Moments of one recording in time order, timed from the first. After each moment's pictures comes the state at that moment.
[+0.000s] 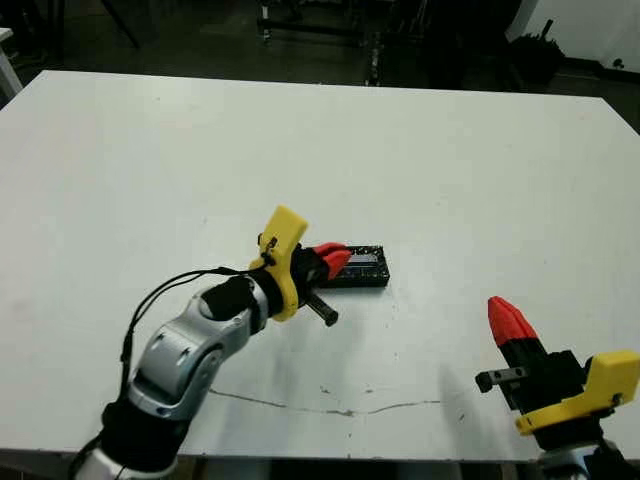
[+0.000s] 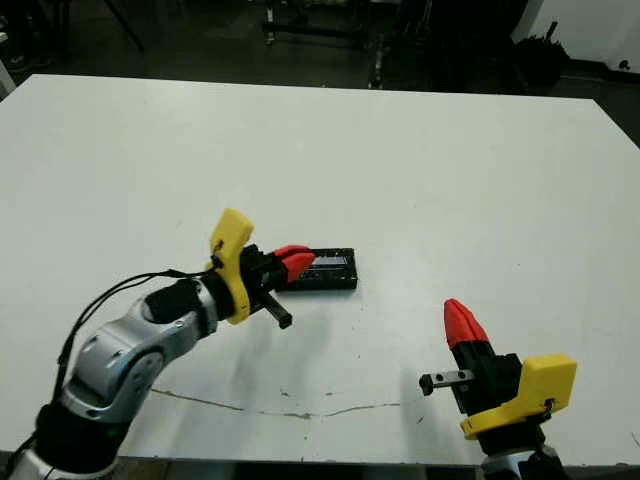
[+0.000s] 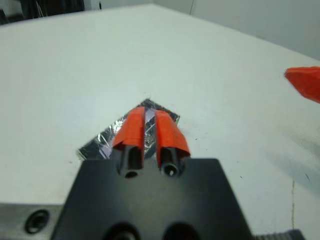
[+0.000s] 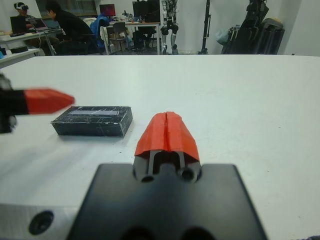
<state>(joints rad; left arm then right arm) -0.31 0.17 -0.26 -0.24 -0.35 0.83 -0.34 0.56 -0.20 -0.07 -0.66 0.32 0.12 0.20</state>
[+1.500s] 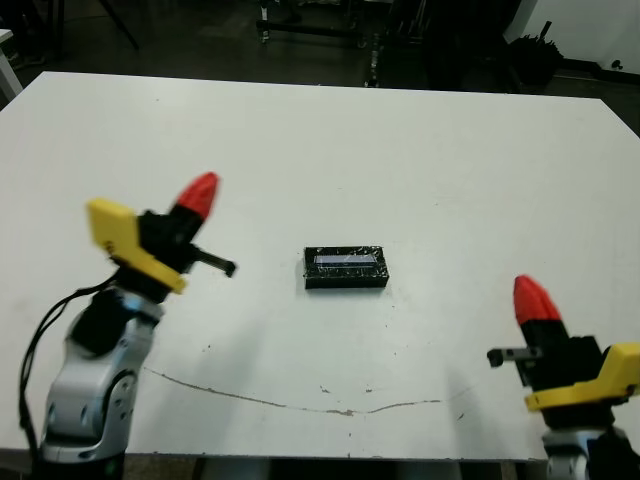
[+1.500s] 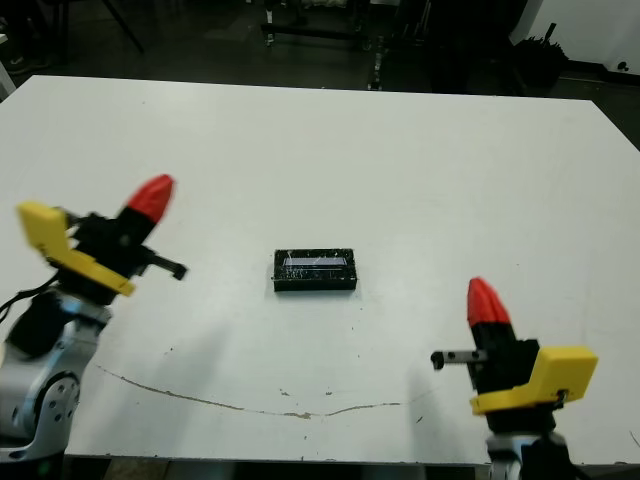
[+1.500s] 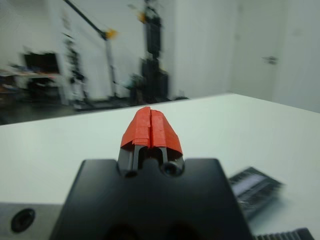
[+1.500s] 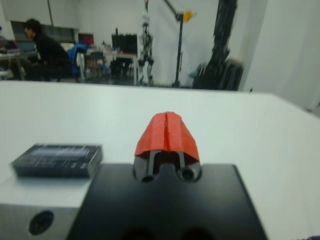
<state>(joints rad) 0.00 0.24 0.17 -0.36 -0.30 0.07 -0.31 0.42 -0.17 -0.11 -0.61 0.21 0.02 0.10</state>
